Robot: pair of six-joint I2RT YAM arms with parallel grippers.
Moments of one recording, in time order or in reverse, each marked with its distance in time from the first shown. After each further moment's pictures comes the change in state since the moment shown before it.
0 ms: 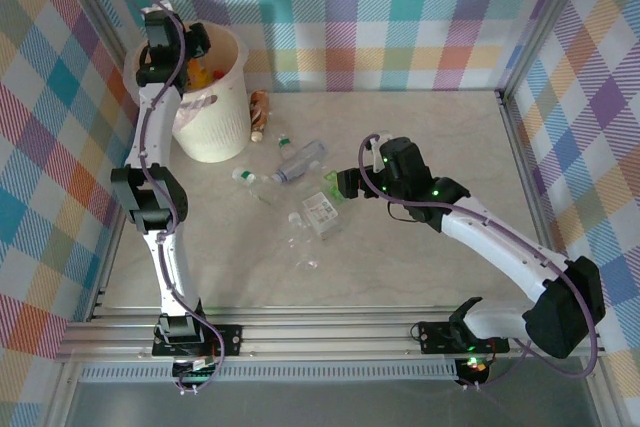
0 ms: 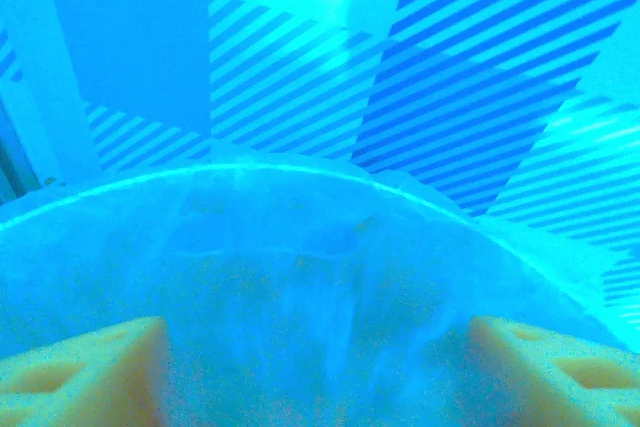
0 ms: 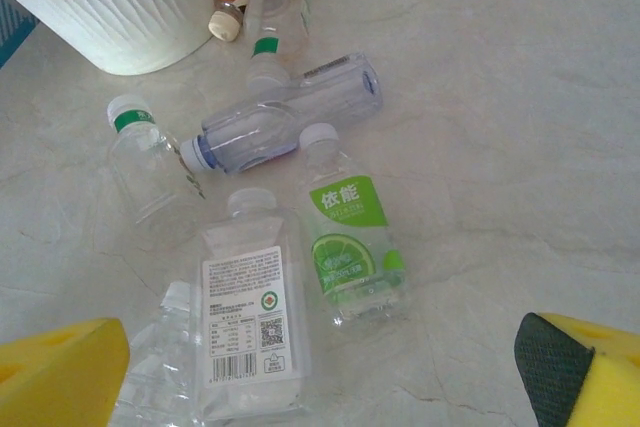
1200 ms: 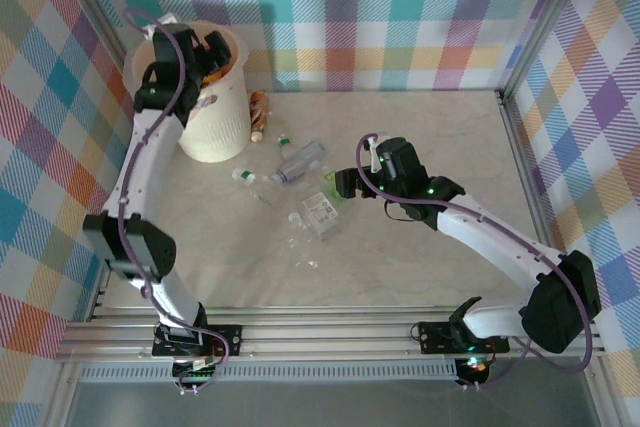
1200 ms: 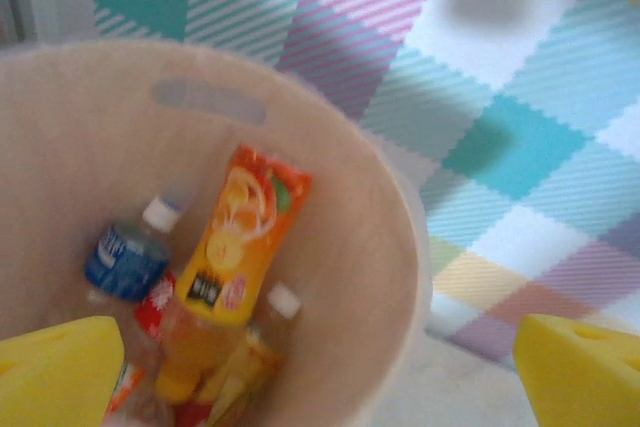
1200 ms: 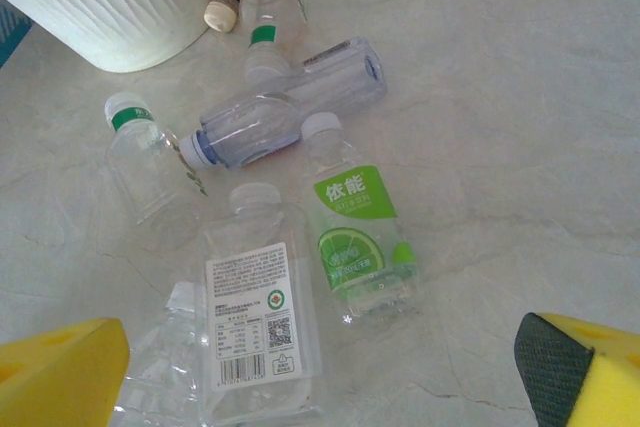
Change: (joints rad) left arm -0.196 -0.533 -0.530 -0.057 -0.137 -0.229; right arm 0.000 0.032 0.000 0.016 -0.011 0.048
